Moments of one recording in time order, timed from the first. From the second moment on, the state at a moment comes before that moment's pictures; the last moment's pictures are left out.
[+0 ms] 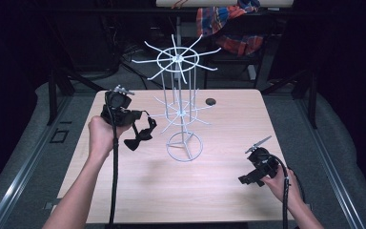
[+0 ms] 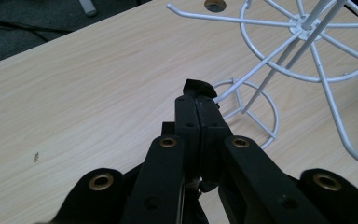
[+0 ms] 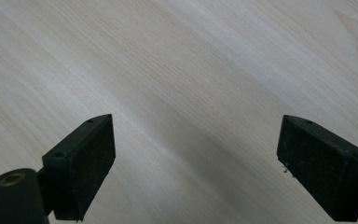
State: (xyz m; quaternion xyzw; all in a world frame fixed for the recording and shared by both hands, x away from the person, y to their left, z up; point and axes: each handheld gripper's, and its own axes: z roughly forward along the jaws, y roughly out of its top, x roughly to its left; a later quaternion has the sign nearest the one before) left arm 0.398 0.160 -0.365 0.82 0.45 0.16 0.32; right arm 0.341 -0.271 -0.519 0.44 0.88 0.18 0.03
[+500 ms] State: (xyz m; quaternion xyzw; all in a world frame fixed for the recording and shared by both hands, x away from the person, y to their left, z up) left arm 0.396 0.151 -0.365 0.82 0.44 0.17 0.33; right arm 0.342 -0.272 -0.518 0.43 0.88 0.17 0.03
